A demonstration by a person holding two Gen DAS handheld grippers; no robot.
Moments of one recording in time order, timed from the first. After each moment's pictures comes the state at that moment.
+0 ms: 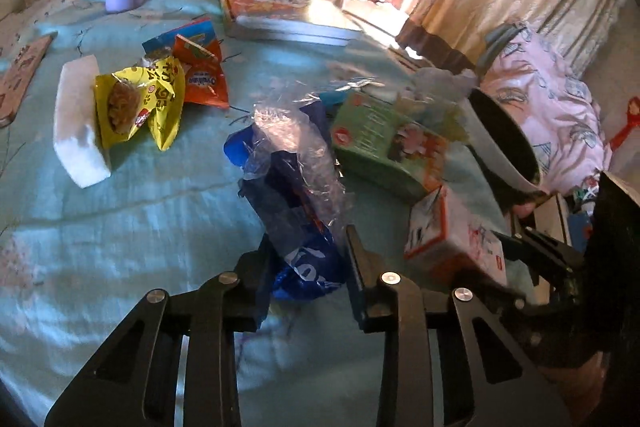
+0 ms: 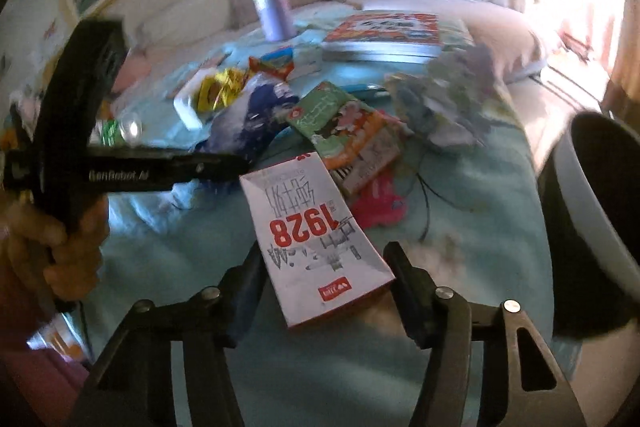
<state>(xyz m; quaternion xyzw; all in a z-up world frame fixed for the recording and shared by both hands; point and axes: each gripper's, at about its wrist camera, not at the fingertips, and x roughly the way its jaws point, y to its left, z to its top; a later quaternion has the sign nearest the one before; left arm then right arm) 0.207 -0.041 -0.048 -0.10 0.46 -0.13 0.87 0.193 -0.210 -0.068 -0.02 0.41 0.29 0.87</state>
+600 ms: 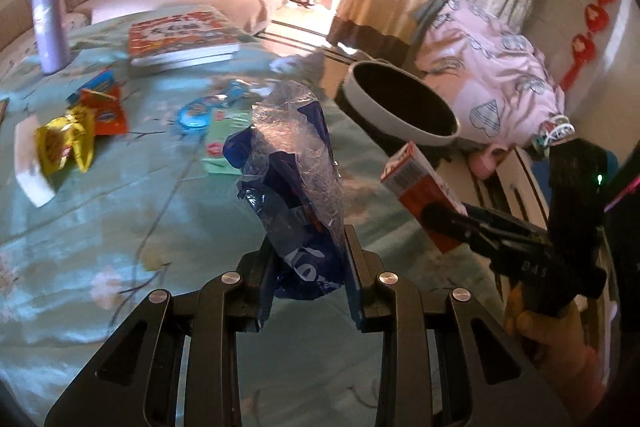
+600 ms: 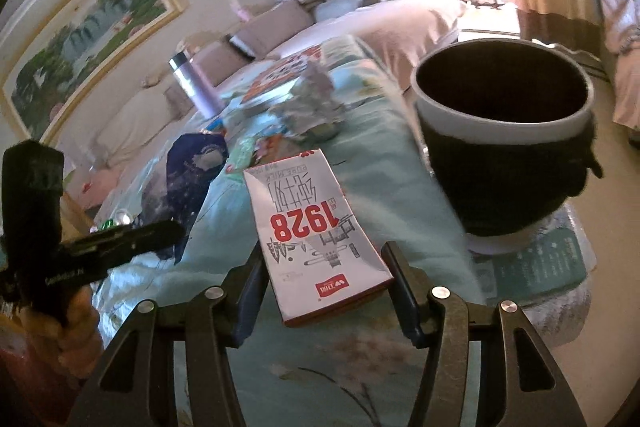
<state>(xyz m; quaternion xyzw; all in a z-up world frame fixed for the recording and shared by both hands) 0.162 -0.111 -0.017 -0.04 0.43 -0.24 0.87 0.141 -0.306 -0.056 0.15 0.37 0.18 0.90</state>
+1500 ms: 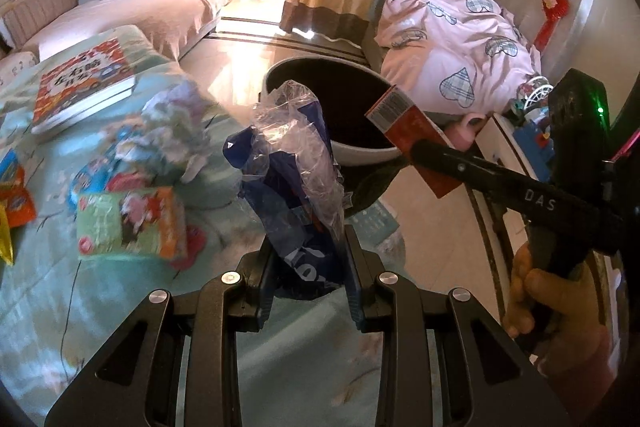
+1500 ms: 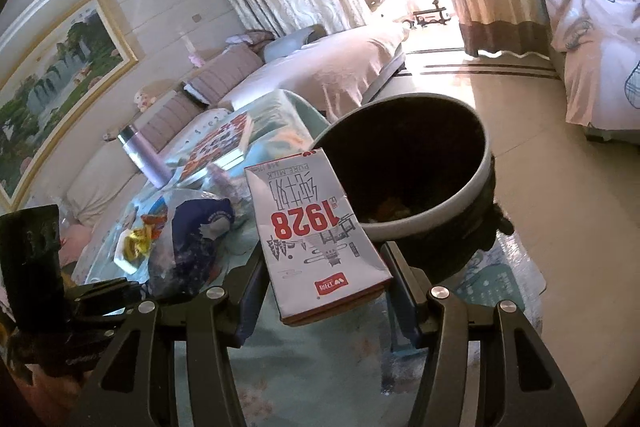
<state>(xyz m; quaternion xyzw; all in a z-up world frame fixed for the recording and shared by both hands) 0.204 -0.217 -0.006 0.02 0.43 -0.30 0.85 0.173 -0.388 -0.028 0.18 0.34 0.10 0.92</state>
